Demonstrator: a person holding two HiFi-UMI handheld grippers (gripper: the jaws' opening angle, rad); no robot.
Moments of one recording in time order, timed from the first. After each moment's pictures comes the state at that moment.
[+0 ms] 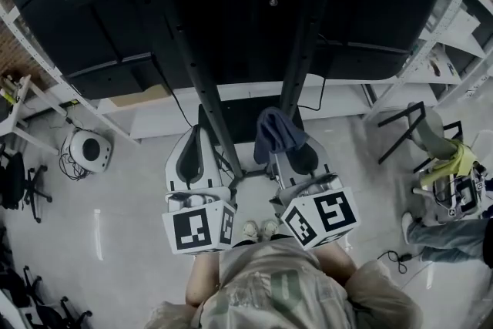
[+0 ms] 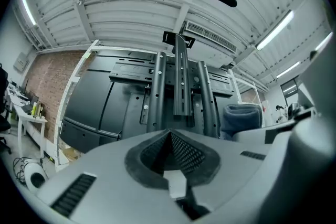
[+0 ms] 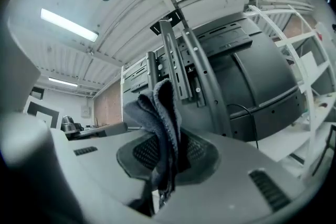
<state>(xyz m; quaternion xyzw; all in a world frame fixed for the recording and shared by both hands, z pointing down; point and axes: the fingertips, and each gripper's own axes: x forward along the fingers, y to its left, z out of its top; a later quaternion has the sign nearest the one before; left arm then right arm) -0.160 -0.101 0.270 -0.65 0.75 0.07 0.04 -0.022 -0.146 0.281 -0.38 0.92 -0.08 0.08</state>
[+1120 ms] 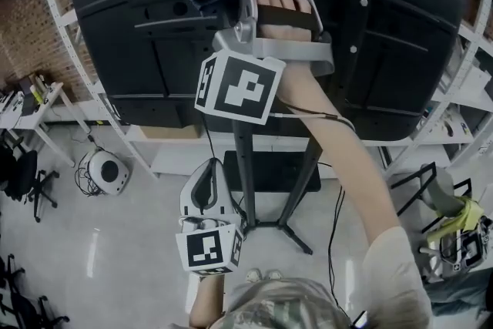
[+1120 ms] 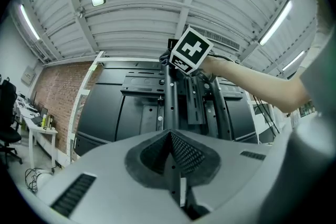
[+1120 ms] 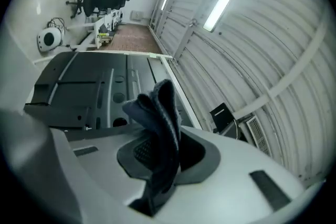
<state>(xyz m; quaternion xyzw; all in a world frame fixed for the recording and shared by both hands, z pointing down) -0.192 -0.076 0.247 -0.61 0.78 0.07 0.07 -0.199 -0.197 -0.028 -0.47 0.61 0.63 -0.08</state>
